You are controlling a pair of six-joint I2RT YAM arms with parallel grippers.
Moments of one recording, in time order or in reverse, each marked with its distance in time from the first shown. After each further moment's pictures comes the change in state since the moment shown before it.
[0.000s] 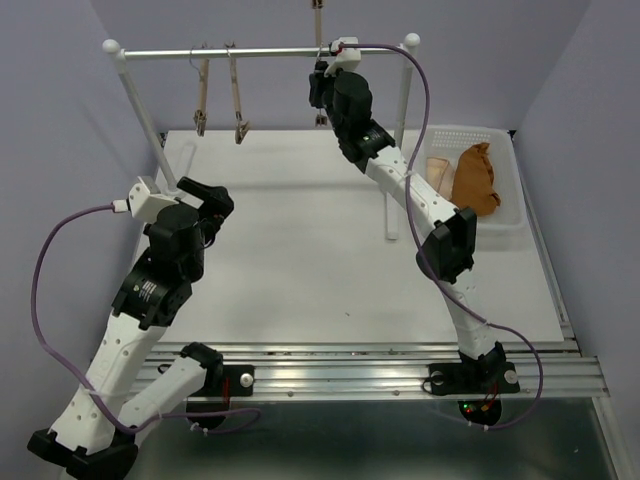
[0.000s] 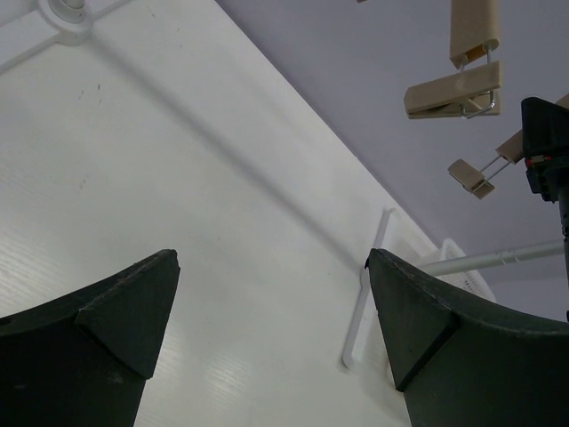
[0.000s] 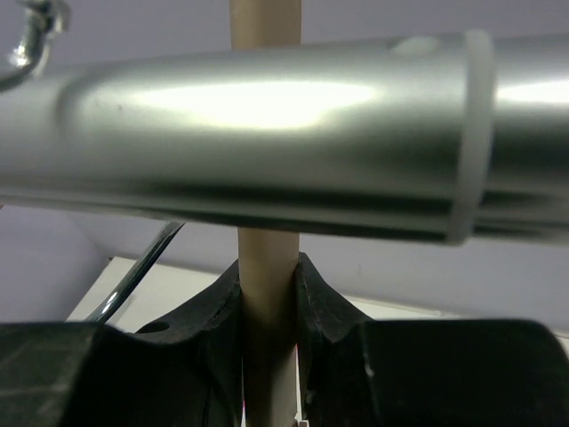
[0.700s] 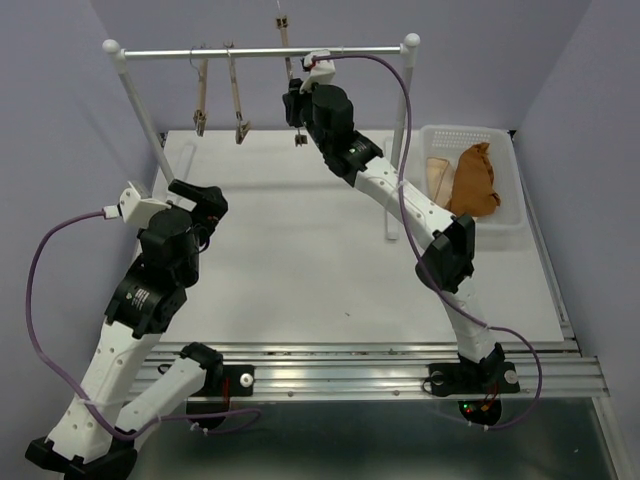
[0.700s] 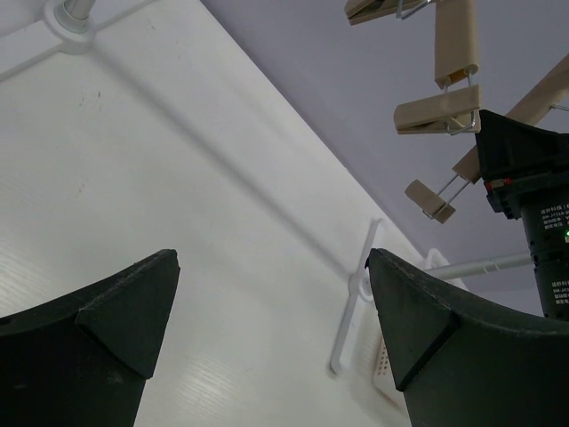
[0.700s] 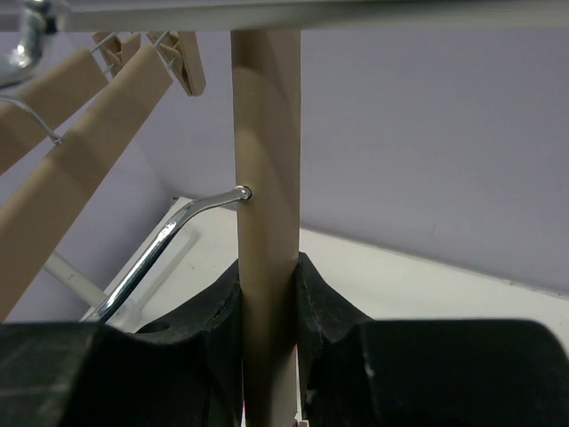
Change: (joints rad) left arm 0.000 -0.027 0.013 -0.014 -0.017 -0.016; right arm 0.103 -0.071 -0.086 -0.071 -0.001 0.026
